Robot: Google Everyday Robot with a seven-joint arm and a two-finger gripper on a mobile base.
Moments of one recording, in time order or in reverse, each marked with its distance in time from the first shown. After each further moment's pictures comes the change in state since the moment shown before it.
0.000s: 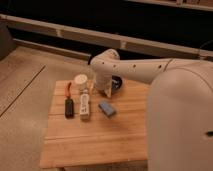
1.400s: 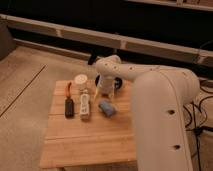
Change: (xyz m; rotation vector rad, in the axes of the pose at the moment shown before) arm -0.007 -0.040 0.078 0.039 0.228 -0.097
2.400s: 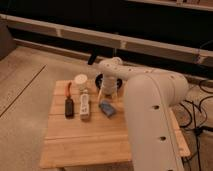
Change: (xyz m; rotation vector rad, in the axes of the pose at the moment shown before) arm -0.017 -0.017 0.031 0.026 0.050 -0.005
